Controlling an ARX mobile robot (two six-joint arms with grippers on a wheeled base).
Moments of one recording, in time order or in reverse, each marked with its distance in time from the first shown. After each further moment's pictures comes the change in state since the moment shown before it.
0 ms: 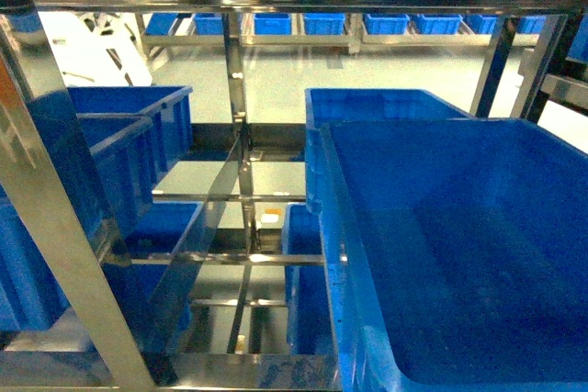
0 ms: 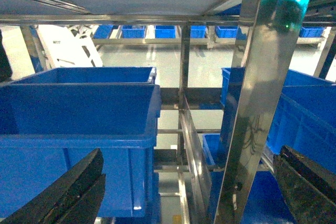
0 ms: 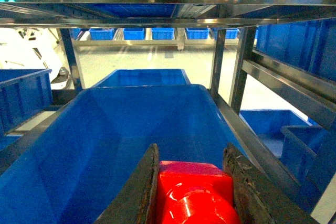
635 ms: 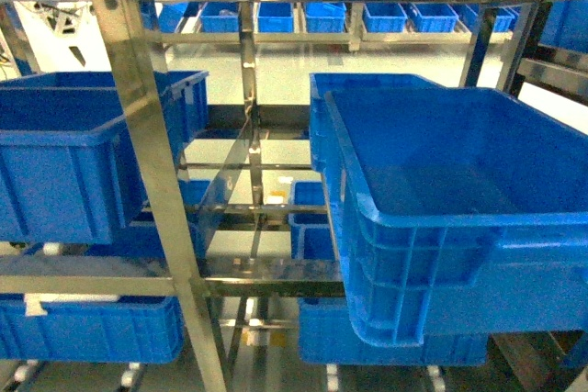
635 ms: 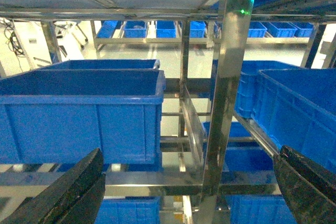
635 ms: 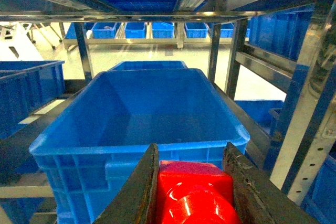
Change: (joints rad) left arm 0.000 0.000 0.000 0.002 0.000 0.000; right arm 0.000 0.000 0.000 0.002 0.000 0.000
